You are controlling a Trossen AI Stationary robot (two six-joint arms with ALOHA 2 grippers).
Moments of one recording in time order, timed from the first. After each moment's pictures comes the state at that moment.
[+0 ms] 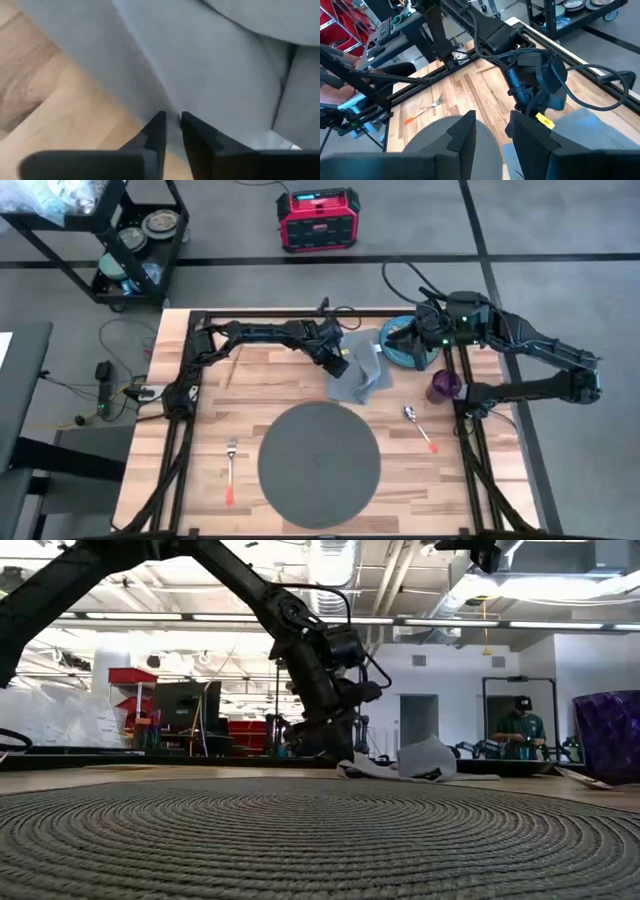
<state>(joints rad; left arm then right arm) 0.38 2.16 1.61 -0.57 0.15 -0.45 -0.32 0.97 1.19 -0.64 -0.16 0.33</state>
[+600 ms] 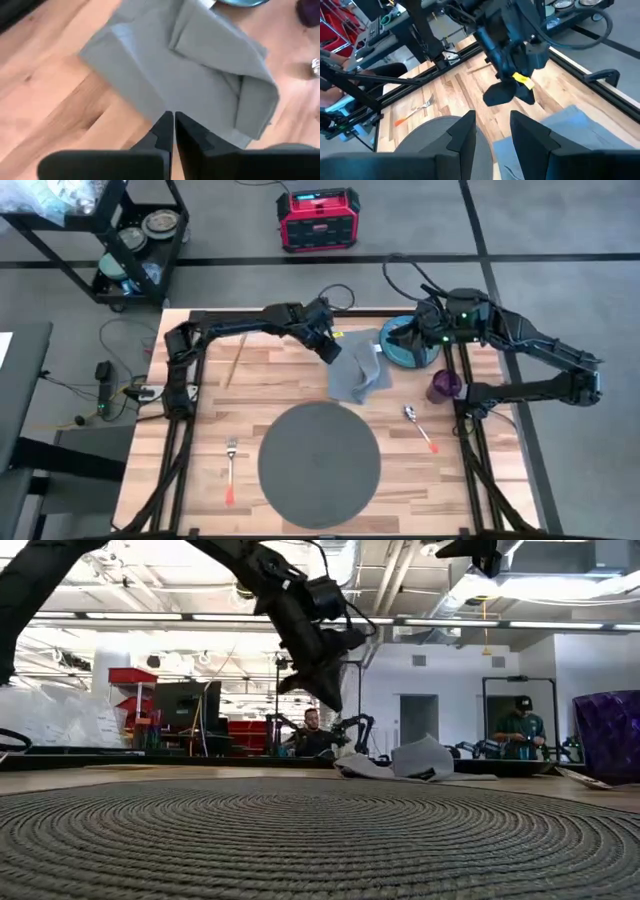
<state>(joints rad) 0.42 1.98 1.61 -0.70 0.10 -0.40 -0.36 0.97 1.19 -0.65 -0.16 0.32</state>
